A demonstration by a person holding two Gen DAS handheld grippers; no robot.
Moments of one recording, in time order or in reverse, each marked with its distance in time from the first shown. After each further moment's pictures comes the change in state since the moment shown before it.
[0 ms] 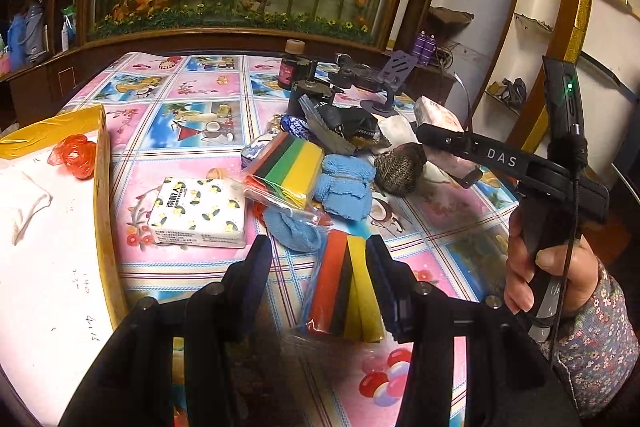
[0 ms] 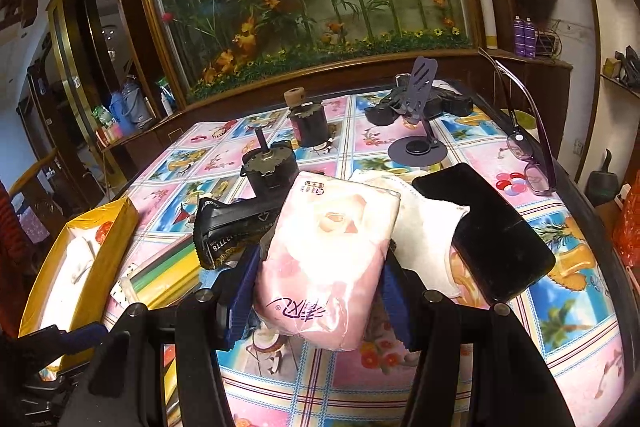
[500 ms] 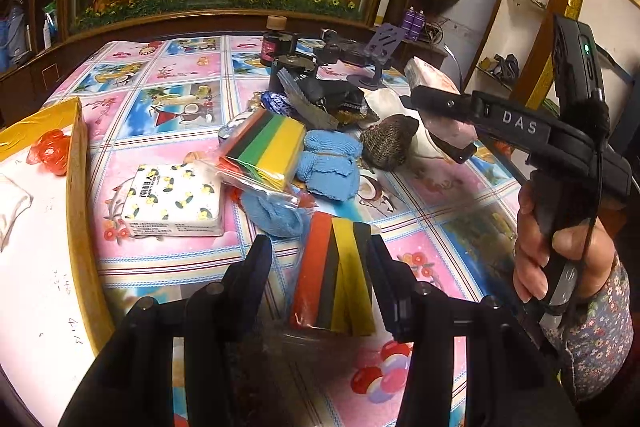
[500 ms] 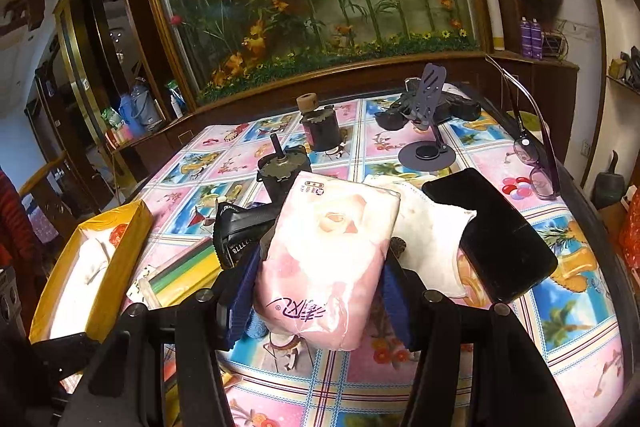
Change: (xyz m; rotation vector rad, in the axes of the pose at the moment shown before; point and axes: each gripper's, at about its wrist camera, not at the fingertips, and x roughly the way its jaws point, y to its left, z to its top) left arm 0.016 -0.008 -0.002 0.030 0.082 -0.028; right arm -0.012 0.013 0.002 -0.010 -0.006 0.034
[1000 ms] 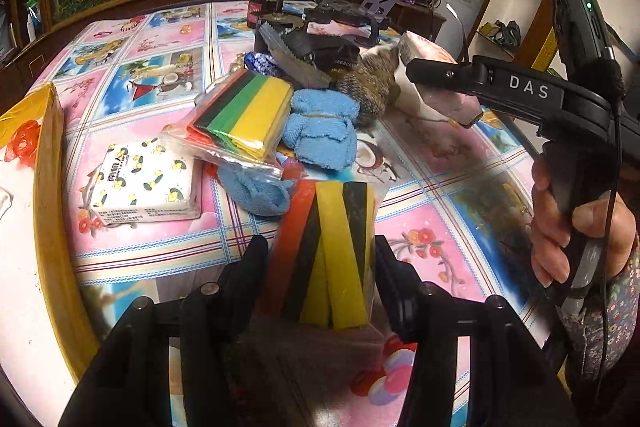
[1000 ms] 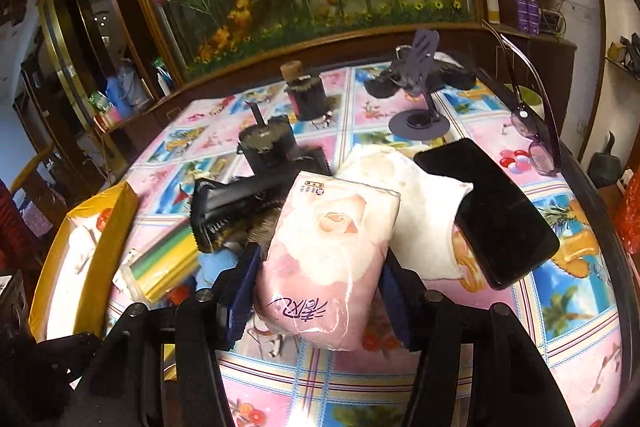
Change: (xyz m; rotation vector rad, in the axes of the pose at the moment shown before) left arm 0.026 -0.010 0.000 0.040 0.131 -0.002; right arm 0.017 -0.012 -0.002 0.031 0.107 -0.021
